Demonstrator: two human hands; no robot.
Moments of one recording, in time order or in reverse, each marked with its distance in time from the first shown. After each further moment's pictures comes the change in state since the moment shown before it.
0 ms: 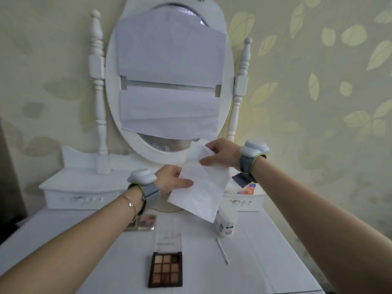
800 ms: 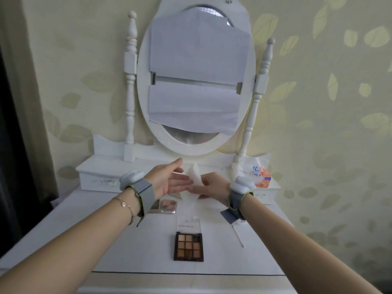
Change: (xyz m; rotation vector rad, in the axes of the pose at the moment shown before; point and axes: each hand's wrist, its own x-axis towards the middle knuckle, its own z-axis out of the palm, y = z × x) left_hand -0.070 -0.010 -0.032 -0.640 0.164 -0.272; right_hand -0.040 -0.005 0.119 0.336 -0.184 0.081
